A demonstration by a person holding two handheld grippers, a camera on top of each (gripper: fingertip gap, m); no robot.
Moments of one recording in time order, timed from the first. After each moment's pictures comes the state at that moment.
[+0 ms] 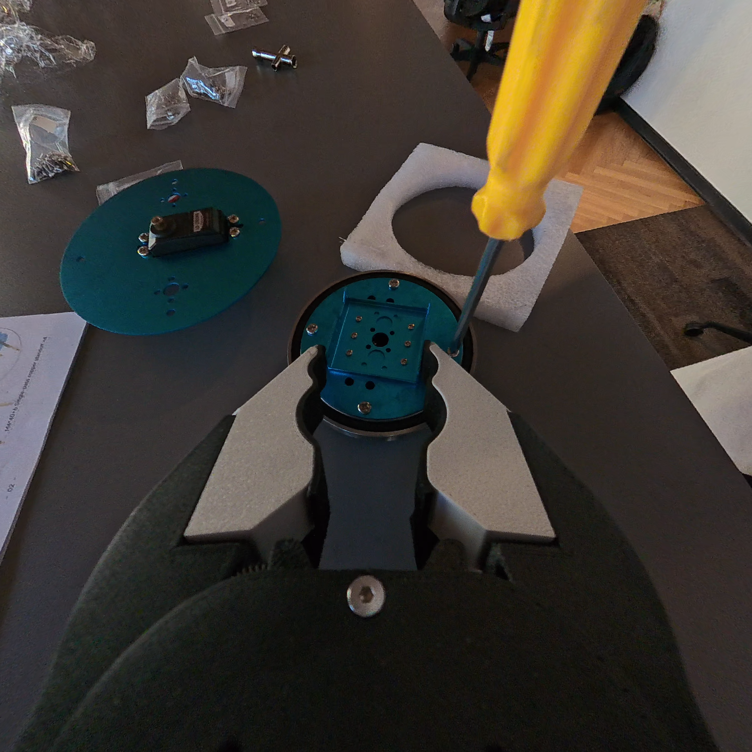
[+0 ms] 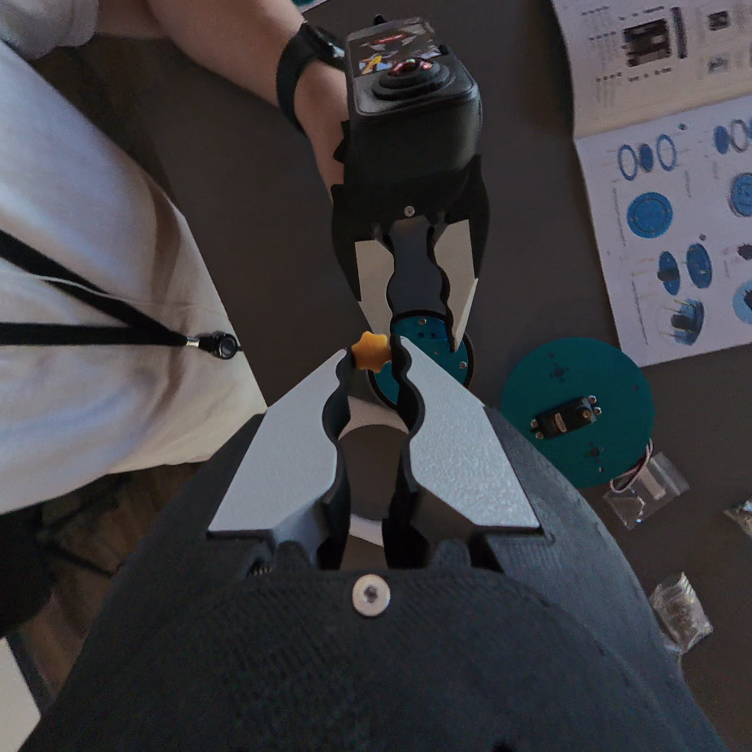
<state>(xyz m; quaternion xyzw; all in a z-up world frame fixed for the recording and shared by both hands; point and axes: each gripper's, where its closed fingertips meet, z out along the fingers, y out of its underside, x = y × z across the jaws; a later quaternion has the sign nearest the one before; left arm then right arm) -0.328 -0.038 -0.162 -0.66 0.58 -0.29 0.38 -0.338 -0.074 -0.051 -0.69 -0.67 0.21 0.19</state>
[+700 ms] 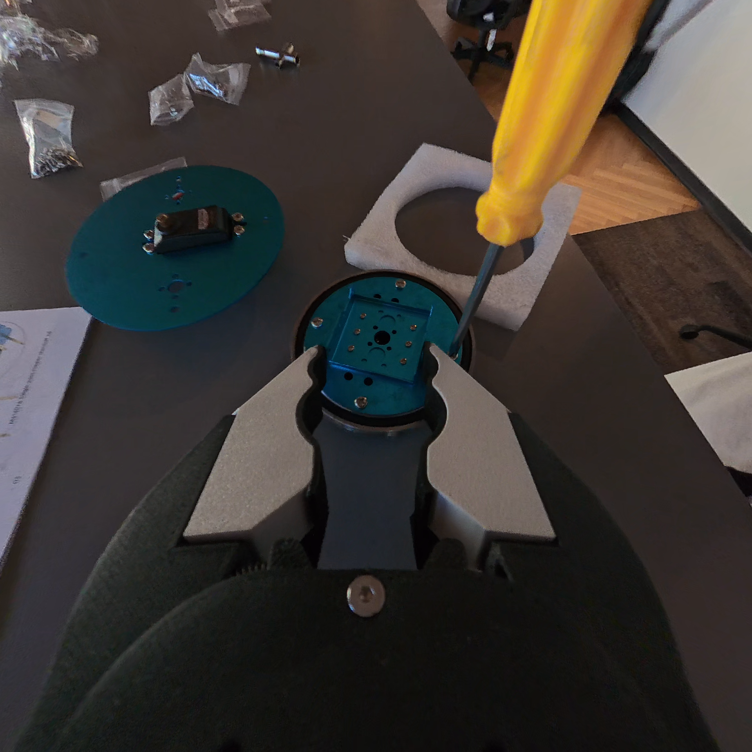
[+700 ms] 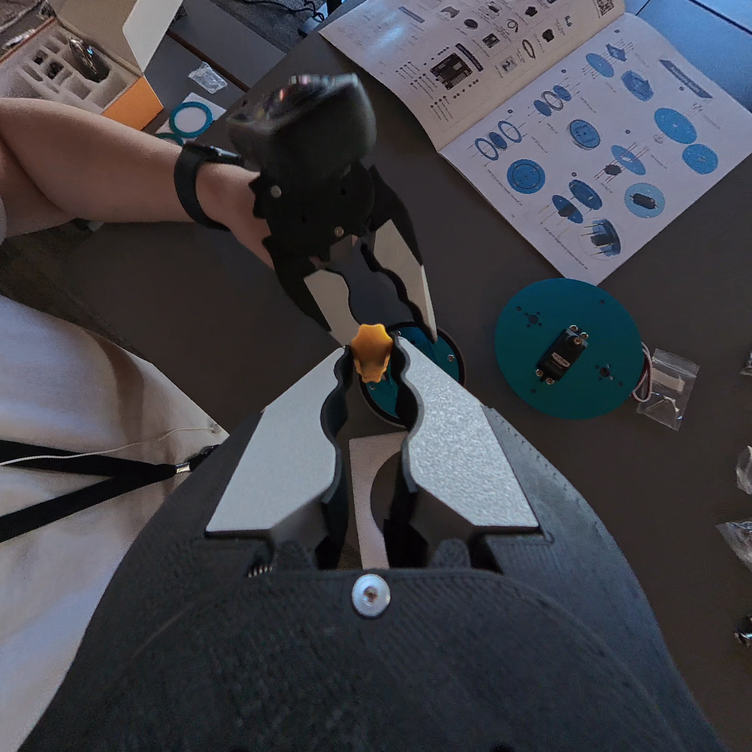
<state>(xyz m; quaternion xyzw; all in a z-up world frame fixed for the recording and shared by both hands) -0.331 -0.038 -0.159 -0.67 0.57 -0.30 0.38 -0.337 -0.068 -0.050 -0.79 -0.49 0.20 0.31</state>
